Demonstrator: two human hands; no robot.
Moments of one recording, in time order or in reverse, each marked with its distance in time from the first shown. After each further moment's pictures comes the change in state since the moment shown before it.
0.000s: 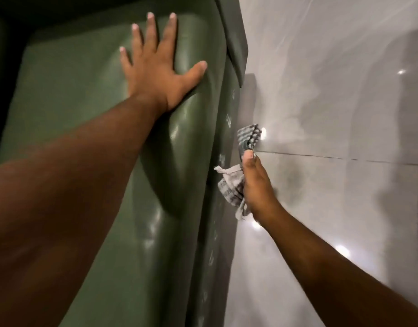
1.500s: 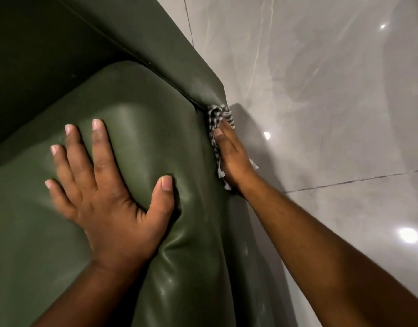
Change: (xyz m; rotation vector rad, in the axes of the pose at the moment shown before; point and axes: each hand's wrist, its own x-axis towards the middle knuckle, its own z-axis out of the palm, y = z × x) left_hand 0.010 -0.008 0.042 -0.100 0.315 0.111; right_hand 0.242 -0.065 0.041 0.086 0.161 -0.374
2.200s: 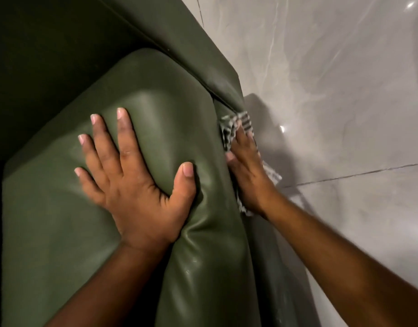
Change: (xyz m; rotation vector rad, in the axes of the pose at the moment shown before) left_hand 0.000 -0.002 0.003 0.003 -0.002 -0.008; right_hand -0.065 -0.003 -0.002 -0.162 -0.098 -0.156
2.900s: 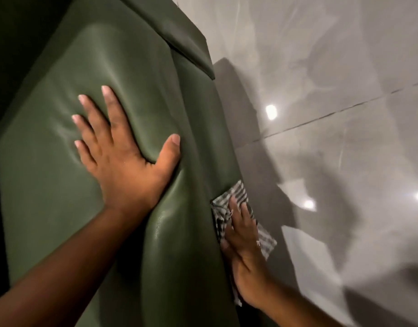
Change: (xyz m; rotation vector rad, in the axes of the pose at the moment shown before) left_hand -0.077 0.025 -0.032 0.031 -0.213 0.003; right_hand -0.264 0.046 0.009 0.017 -0.018 0.067
